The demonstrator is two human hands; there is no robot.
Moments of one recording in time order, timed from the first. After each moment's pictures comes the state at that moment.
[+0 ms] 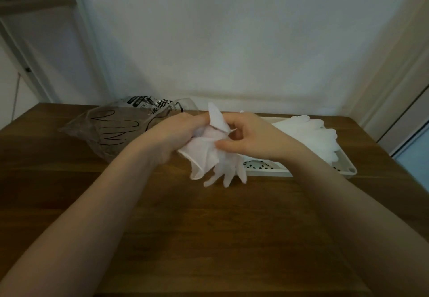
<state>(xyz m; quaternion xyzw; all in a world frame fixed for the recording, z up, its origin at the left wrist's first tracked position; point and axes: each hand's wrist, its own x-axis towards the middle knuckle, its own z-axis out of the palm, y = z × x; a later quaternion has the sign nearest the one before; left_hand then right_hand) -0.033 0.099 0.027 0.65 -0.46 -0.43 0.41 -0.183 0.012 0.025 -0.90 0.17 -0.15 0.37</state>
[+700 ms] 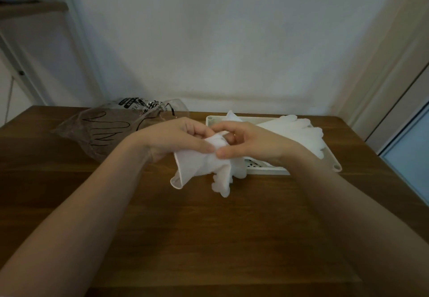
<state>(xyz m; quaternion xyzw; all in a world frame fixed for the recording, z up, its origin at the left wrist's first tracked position) -0.035 0.099 0.026 0.55 -0.58 -0.51 0.32 -0.211 0.002 0.014 -0.83 0.18 -0.07 0.53</state>
